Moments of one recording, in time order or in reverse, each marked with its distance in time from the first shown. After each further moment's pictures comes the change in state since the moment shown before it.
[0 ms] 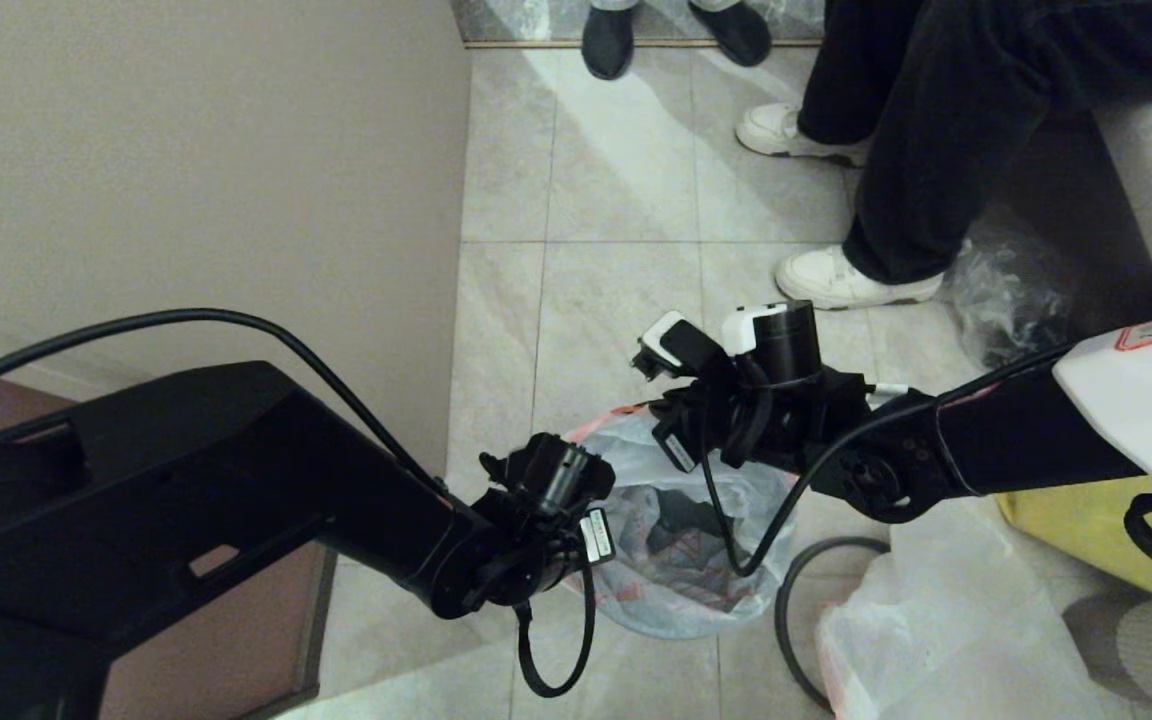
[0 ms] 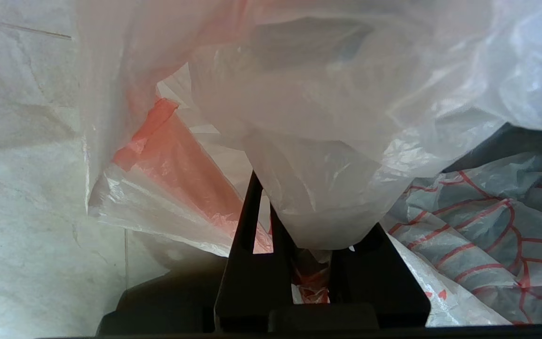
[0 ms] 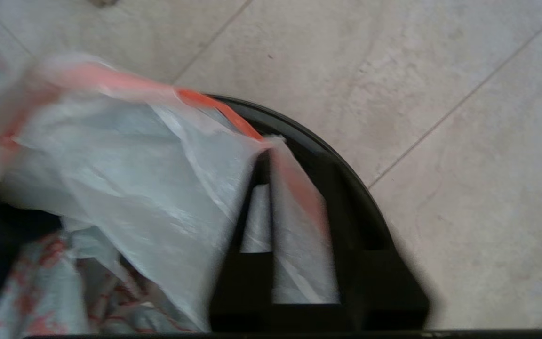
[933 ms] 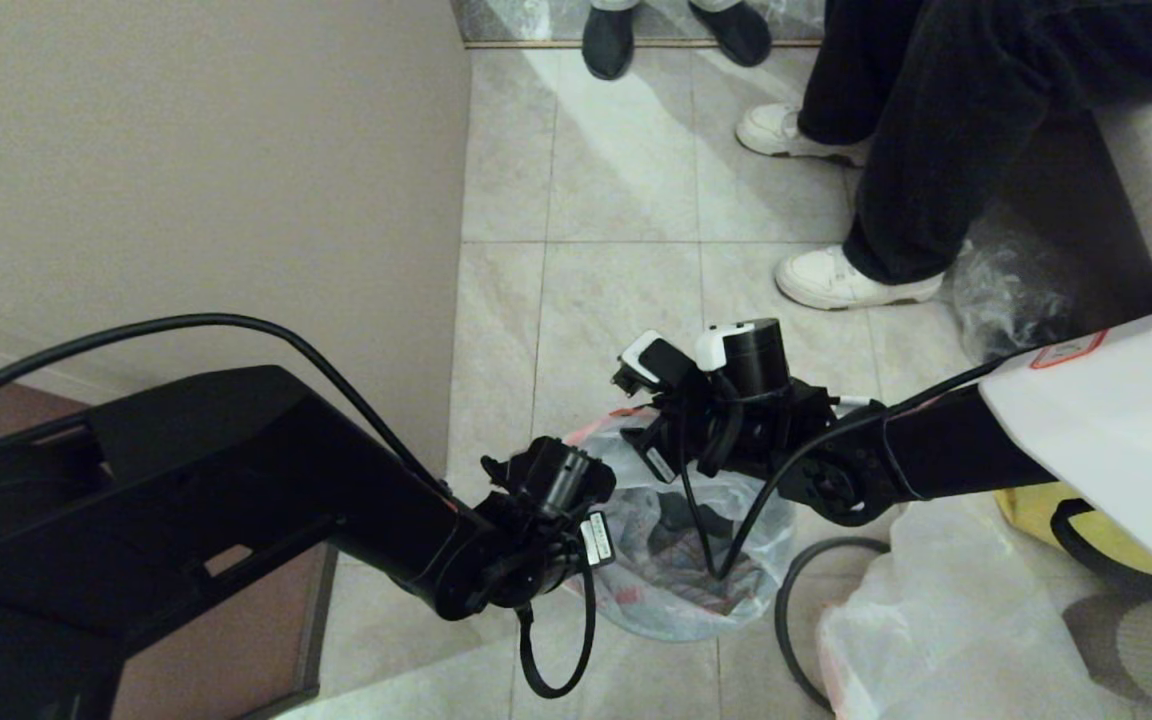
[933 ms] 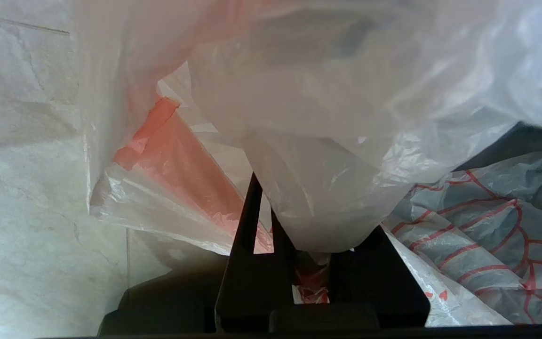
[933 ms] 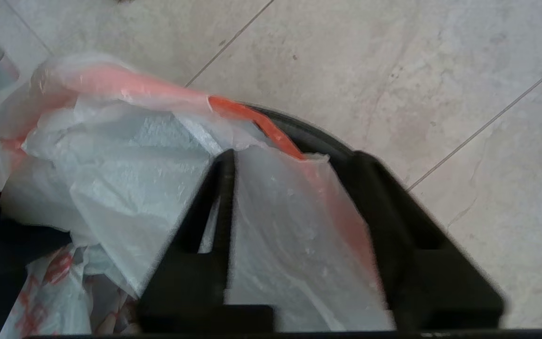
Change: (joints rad) left arm 0.004 0.019 -0.003 -0.003 -0.001 0.000; right arm 0.004 0.089 -0.068 -0.002 0.040 -0.004
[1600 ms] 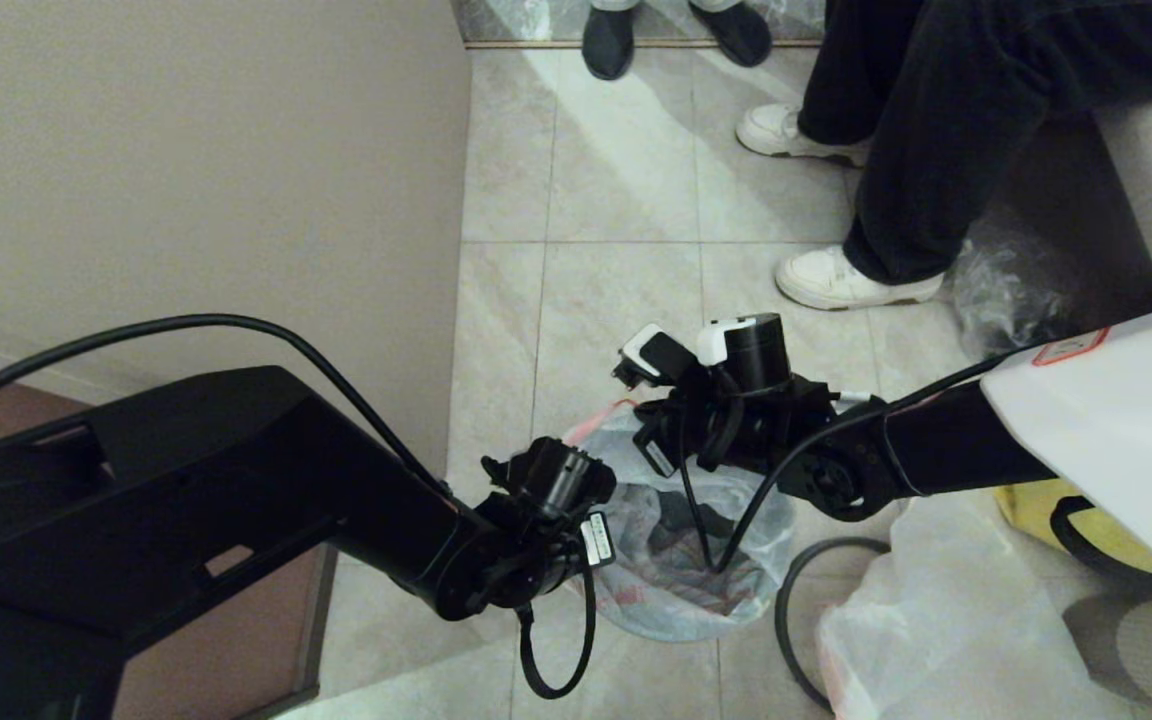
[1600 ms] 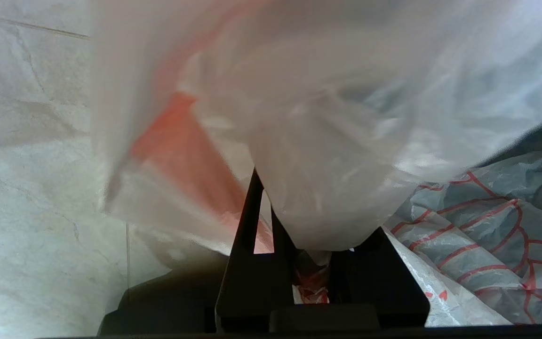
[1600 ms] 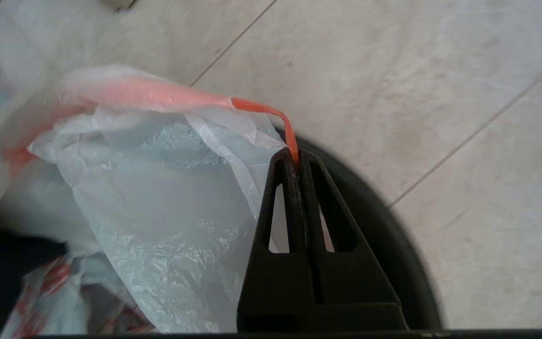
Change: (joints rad) left arm 0.000 0.002 0.000 0.000 0.000 0.000; right arm -0.006 0.000 -0.015 -0.002 0.000 0.009
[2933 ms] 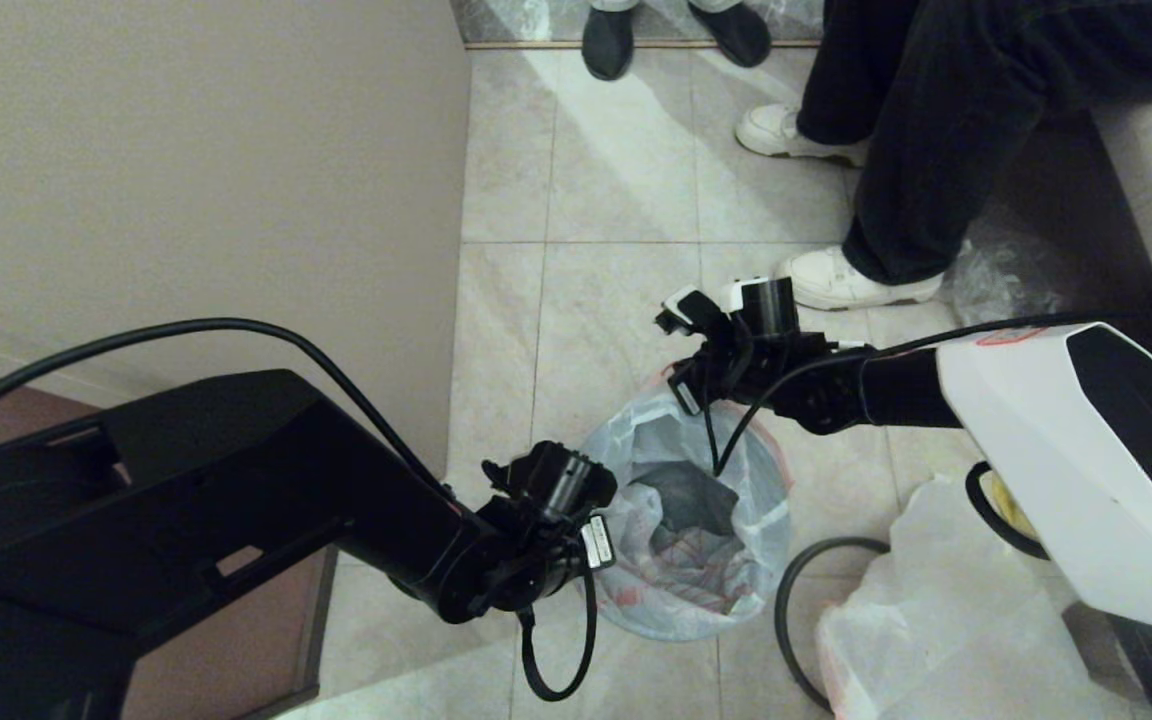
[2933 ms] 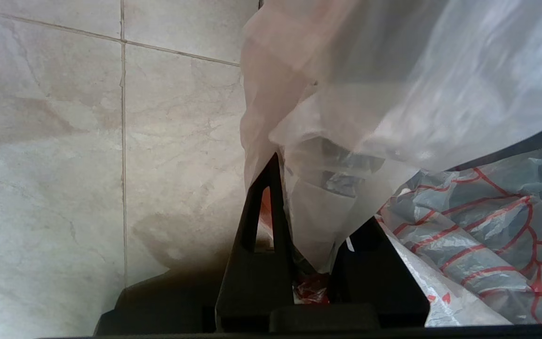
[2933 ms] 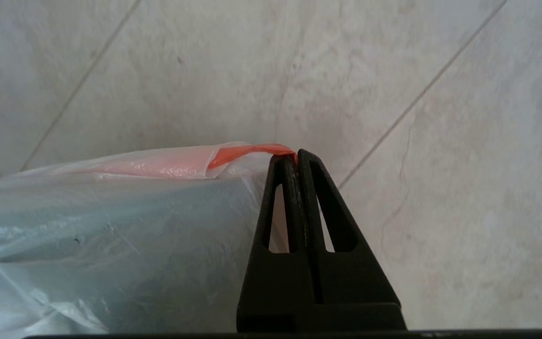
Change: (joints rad) left arm 0.000 0.009 0.011 -0.003 0.001 -0.008; right arm -0.171 0.244 -0.497 0.276 0.007 0.009
